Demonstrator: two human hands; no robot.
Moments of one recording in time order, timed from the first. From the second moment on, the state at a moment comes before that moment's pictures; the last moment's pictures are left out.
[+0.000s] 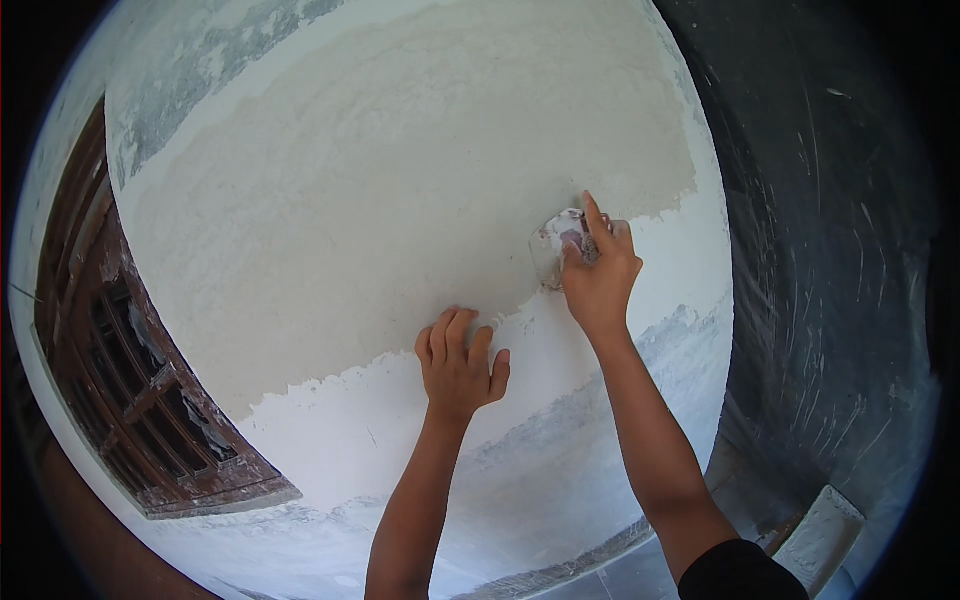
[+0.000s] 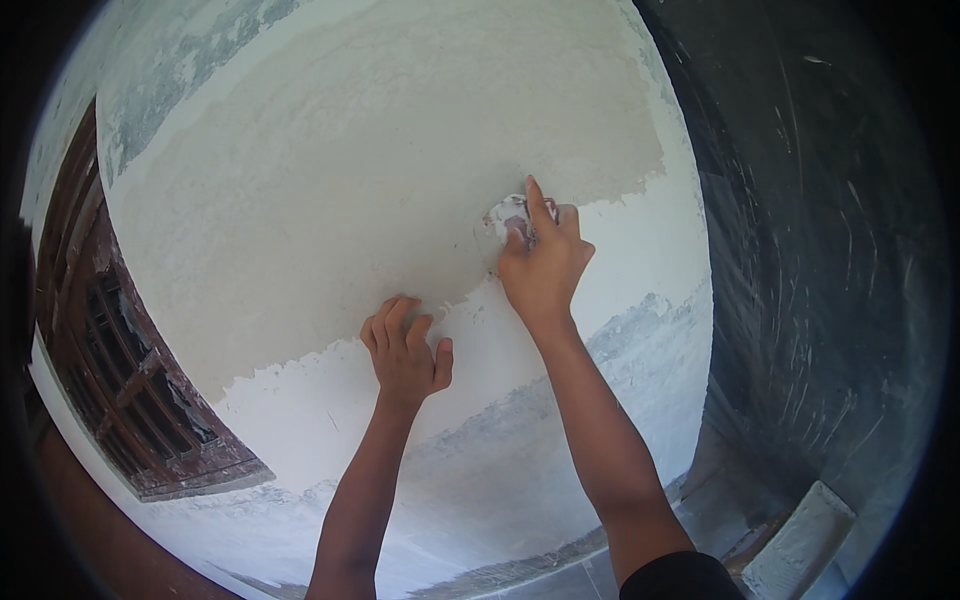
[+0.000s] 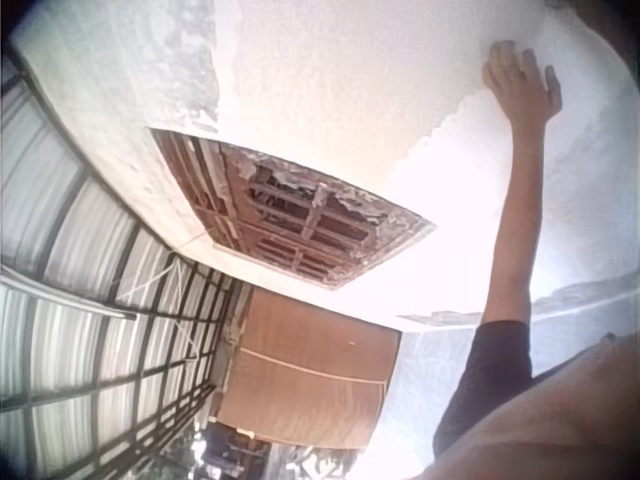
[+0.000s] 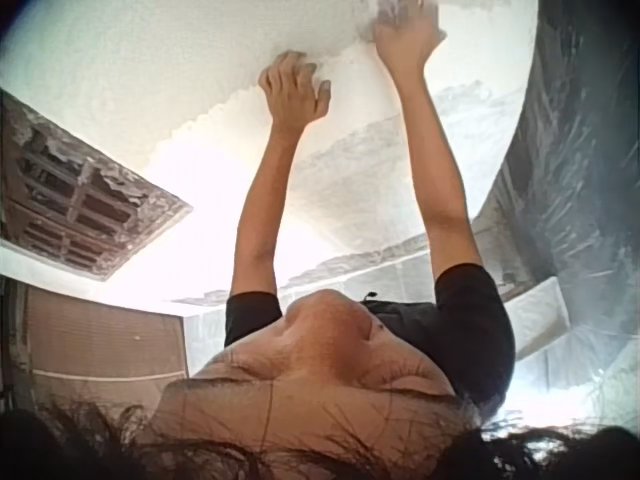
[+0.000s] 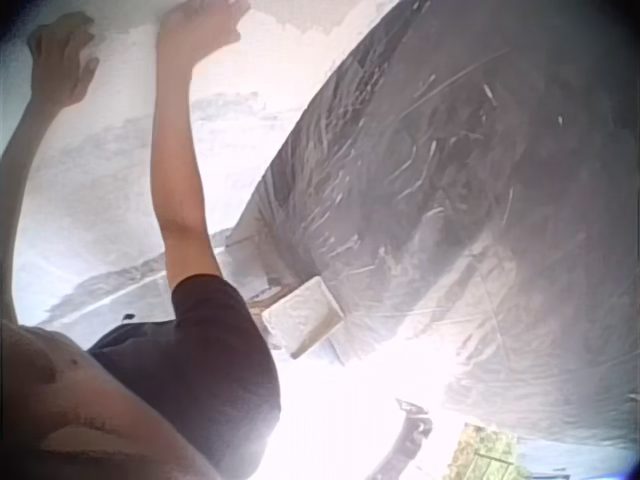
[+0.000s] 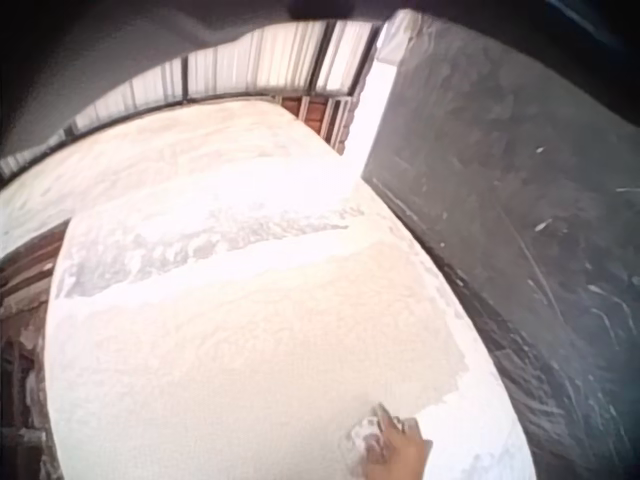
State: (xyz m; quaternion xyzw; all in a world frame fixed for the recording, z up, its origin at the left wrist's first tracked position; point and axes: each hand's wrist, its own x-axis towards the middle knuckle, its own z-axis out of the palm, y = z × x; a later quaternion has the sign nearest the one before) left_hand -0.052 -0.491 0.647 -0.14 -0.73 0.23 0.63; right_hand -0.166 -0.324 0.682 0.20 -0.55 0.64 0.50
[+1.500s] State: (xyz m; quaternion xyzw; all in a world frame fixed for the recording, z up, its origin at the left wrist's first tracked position) left_hand -0.060 -0.477 0.645 -0.17 -0.73 0.25 0.61; right_hand -0.168 -0.265 0.647 0.20 -0.58 0.62 0.48
